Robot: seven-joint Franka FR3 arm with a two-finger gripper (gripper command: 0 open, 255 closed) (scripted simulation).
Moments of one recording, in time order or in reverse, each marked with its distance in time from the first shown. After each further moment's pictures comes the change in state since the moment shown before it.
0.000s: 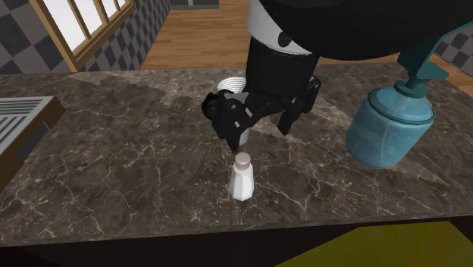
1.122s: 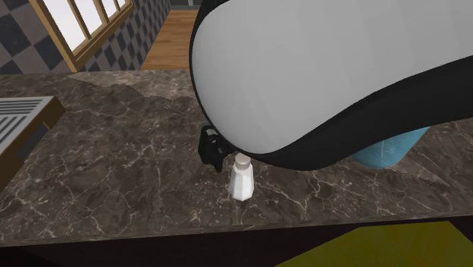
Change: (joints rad) arm -0.013 0.179 0.074 -0.027 -0.021 0.217 0.049
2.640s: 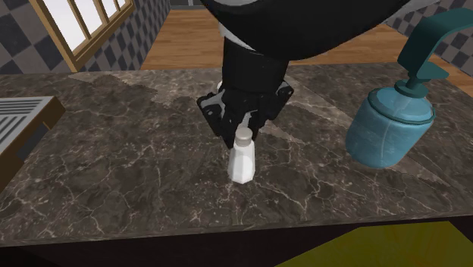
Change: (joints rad) arm 0.004 -0.098 -0.033 0.093 0.001 -0.189 -0.005
